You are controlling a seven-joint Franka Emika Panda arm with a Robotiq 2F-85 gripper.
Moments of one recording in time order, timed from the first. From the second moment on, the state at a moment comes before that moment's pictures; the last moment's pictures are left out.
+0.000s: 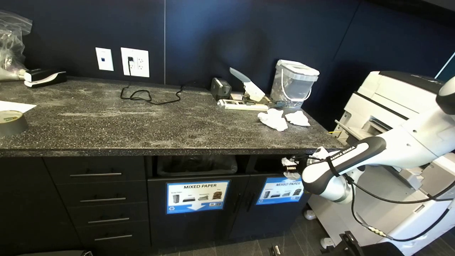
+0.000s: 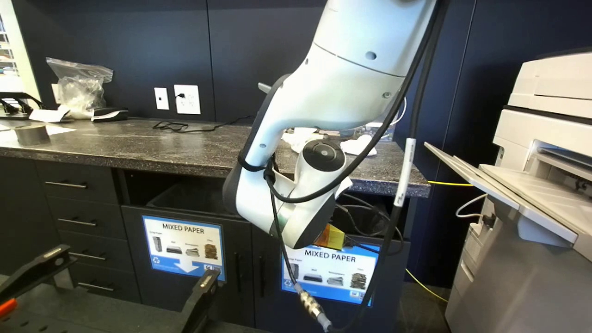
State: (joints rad) arm -0.87 1.19 0.41 -2.03 -0.51 3.64 -0.36
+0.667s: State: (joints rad) arm -0.71 1.30 0.32 -1.81 -0.53 3.73 -0.11
